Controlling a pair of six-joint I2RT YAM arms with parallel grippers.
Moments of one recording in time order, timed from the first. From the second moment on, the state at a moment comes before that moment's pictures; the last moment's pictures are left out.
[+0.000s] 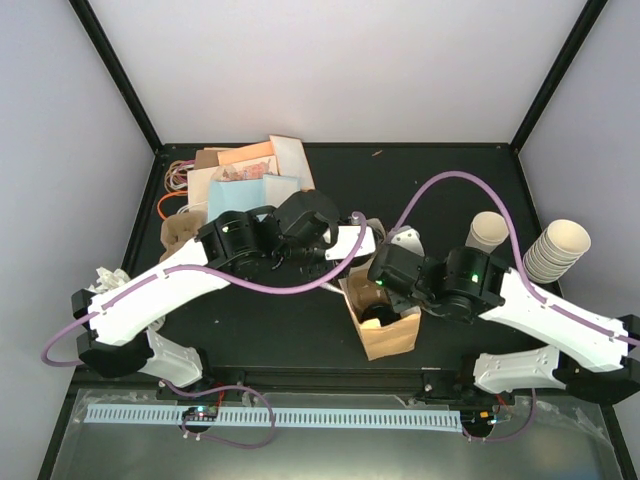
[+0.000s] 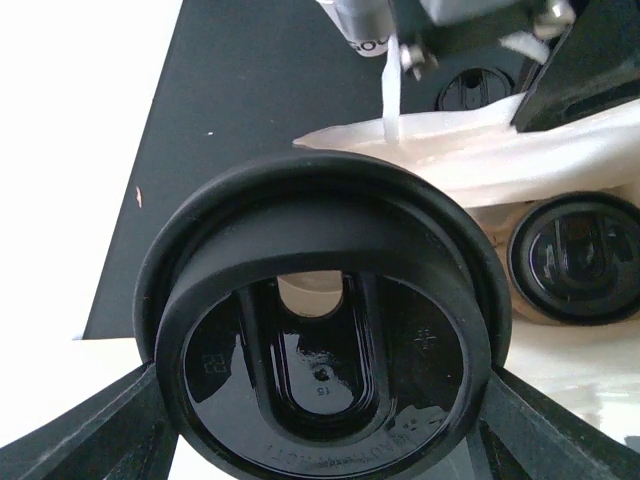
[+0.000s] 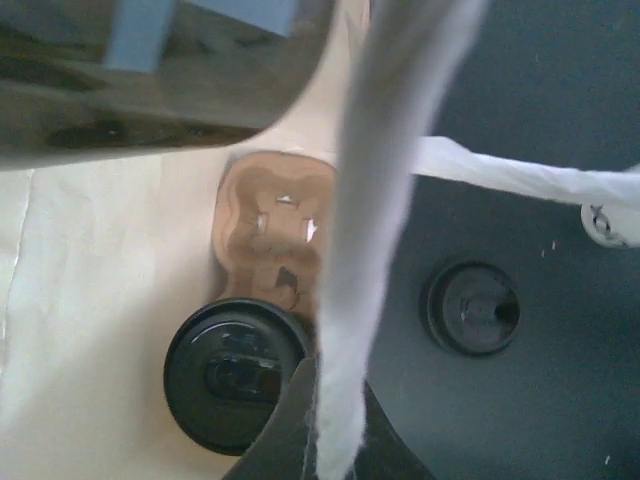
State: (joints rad) left arm -1.13 1.42 1.73 -1.07 -0.19 0.43; right arm 1.20 1.18 1.44 -1.48 0.48 0.73
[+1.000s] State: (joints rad) left arm -1.17 1.19 1.80 -1.26 -0.08 0.33; right arm 0.98 1.05 1.28 -1.02 0.21 -0.42
